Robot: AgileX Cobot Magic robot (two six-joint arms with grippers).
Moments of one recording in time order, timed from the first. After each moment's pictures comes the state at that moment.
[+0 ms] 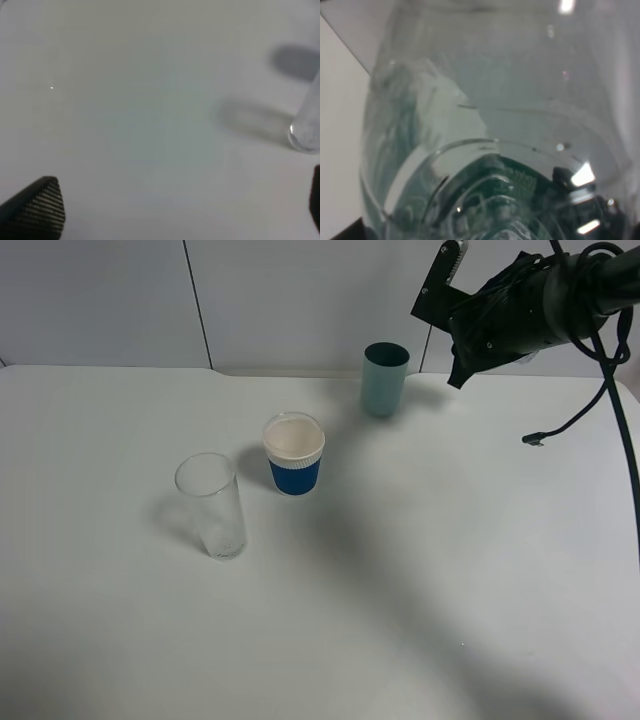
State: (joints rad) left arm 0.00 -0.01 -0.51 -0.05 1.06 0.05; right arm 0.40 2.02 -1.24 -1.73 0.73 0.77
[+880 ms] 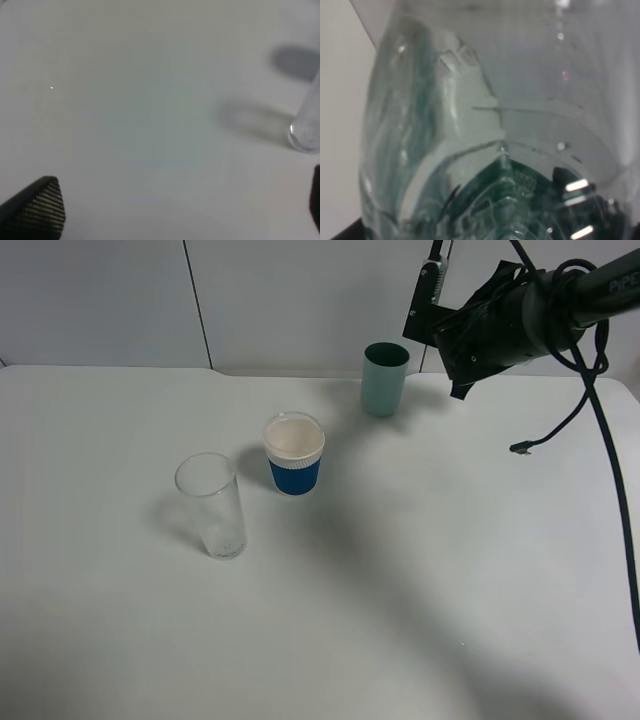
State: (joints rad) left arm 0.00 -0.01 -0.51 -0.05 1.06 0.05; right arm 0.42 2.06 -1.24 -1.73 0.79 0.65
